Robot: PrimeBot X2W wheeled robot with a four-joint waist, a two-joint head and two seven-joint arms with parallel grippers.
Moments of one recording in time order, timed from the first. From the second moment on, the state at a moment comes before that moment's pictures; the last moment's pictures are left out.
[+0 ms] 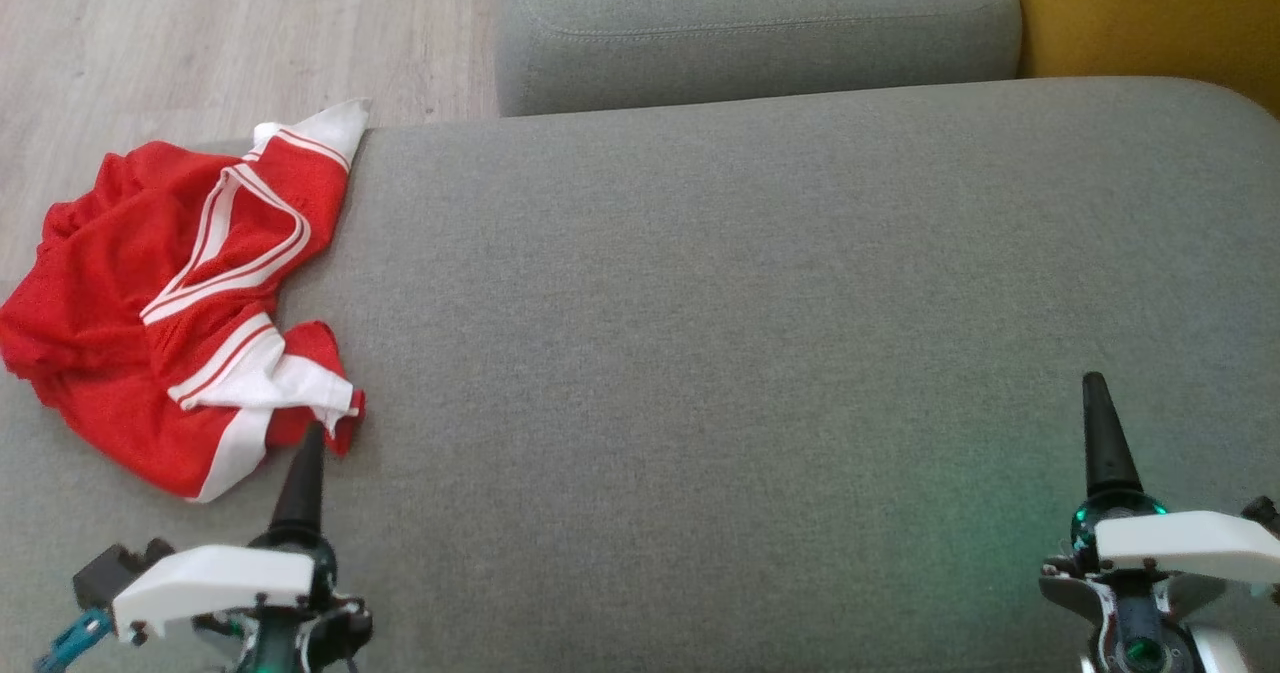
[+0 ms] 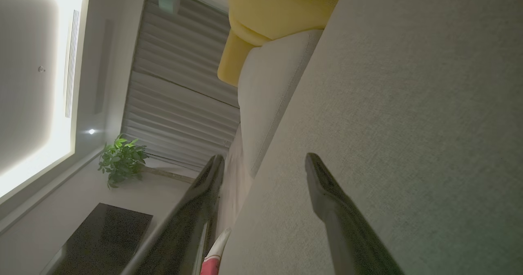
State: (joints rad) left arm 0.00 0.03 0.00 0.30 -1.31 -0.06 0.01; right arm -0.01 -0.04 -0.07 0.26 1.21 0.13 0.02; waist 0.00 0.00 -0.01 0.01
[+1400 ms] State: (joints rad) left arm 0.02 0.06 -0.09 0.26 -0.66 0.04 -0.11; right arm -0.01 -0.04 -0.01 0.23 0.53 0.13 -0.11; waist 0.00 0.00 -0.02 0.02
